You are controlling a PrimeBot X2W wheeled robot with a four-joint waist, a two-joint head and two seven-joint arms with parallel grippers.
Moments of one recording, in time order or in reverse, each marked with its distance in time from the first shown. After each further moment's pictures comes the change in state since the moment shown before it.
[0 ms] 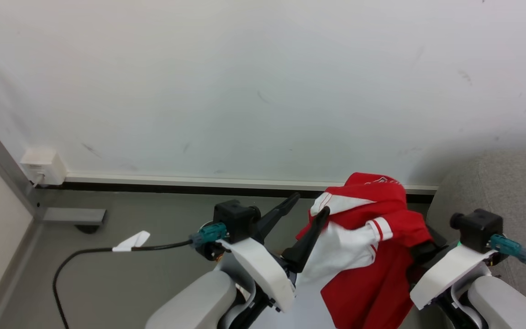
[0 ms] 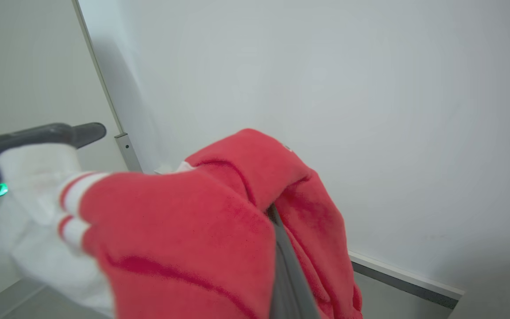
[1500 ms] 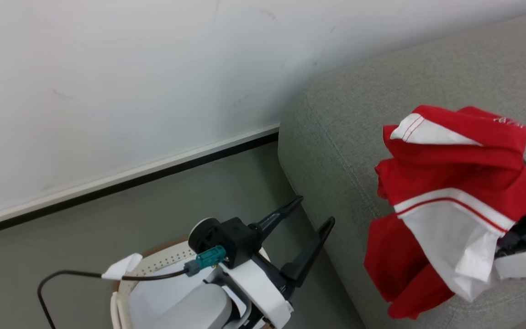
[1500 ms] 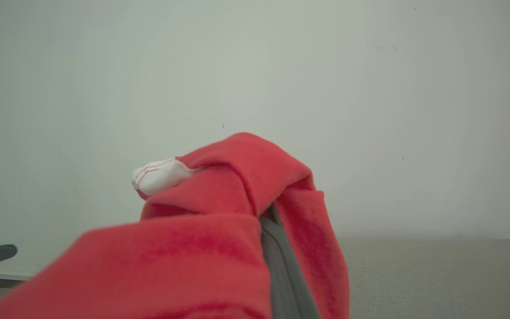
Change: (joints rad) left arm 0.088 0.059 0.039 -0.165 0.214 -0.004 -0.034; right arm 0.257 -0.054 -0.616 -0.464 -0.320 0.000 0.084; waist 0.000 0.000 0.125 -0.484
